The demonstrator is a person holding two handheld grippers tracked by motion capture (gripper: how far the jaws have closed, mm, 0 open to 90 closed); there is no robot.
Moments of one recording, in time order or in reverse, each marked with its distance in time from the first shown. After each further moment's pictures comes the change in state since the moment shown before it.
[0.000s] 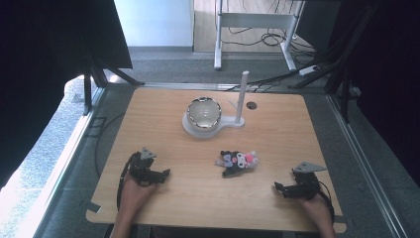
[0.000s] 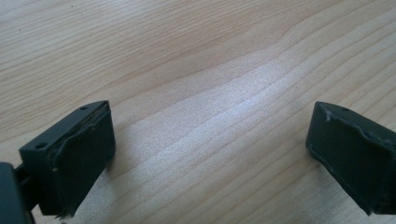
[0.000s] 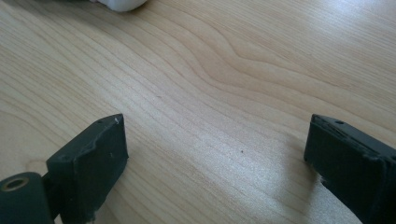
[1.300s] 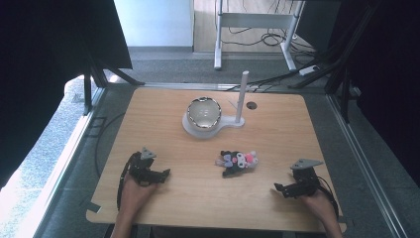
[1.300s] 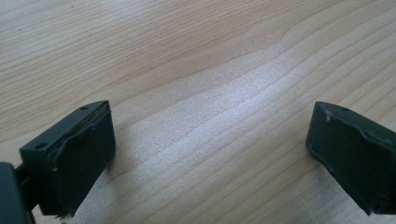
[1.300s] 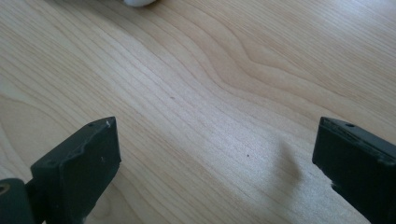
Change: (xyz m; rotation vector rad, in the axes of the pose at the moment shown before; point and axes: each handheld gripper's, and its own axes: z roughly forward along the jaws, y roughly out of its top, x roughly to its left) left arm 0.000 0.000 0.000 0.000 0.000 0.000; right arm 0.002 0.018 -0.005 0.093 0.034 -0.046
